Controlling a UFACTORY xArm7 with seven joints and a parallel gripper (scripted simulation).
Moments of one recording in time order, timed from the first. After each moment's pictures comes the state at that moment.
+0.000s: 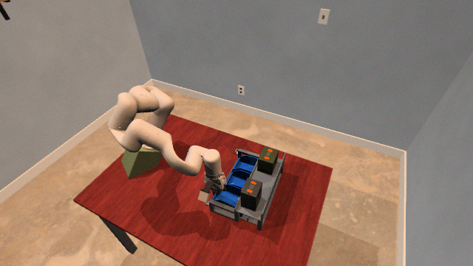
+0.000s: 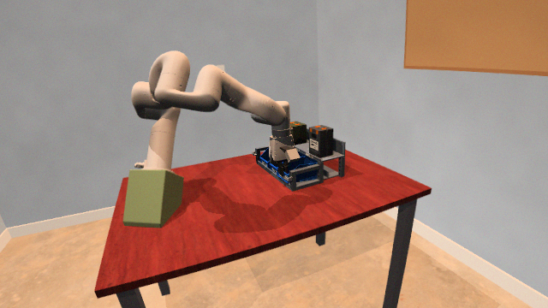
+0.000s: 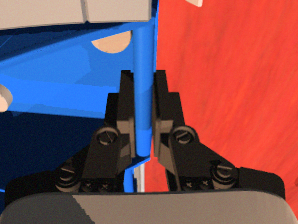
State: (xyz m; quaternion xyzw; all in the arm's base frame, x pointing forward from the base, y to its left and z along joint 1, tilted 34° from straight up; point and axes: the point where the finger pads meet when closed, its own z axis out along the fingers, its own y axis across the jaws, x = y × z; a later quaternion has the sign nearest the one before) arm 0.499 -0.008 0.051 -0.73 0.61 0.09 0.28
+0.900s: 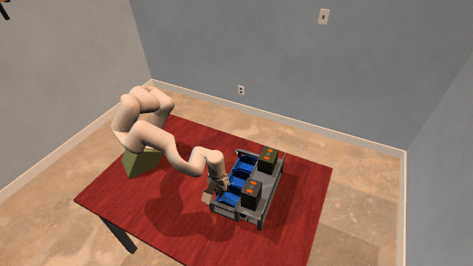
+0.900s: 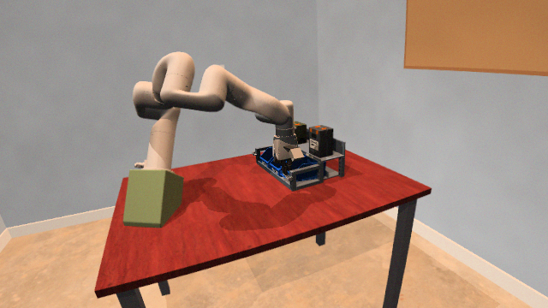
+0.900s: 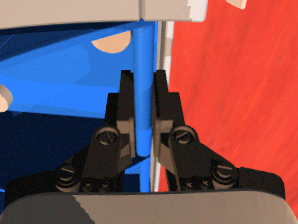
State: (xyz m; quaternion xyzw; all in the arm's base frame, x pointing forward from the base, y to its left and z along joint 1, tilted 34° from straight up) arm 0.515 -0.007 0.056 -0.73 0.61 0.09 0.28
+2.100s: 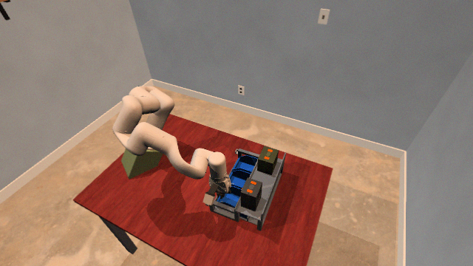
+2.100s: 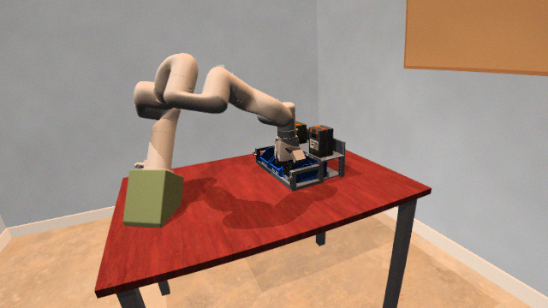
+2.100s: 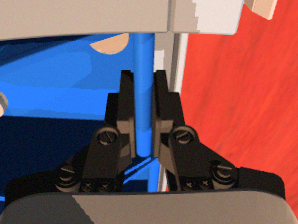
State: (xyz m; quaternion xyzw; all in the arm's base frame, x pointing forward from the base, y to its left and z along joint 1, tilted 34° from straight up) arm 0.524 -0.002 0.052 -0.73 0.61 0.09 0.28
